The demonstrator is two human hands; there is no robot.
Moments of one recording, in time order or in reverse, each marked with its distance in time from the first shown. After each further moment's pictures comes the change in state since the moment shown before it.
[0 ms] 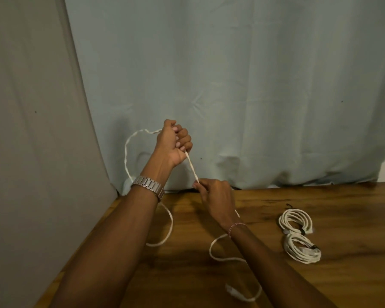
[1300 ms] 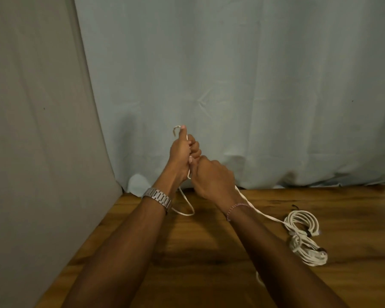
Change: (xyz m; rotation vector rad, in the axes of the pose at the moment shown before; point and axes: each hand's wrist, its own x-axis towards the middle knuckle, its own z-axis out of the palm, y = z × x) left_hand -0.008 -0.034 -0.016 0.376 0.104 0.135; right_hand 0.024 -0.074 -0.051 -0.204 -0.225 0.038
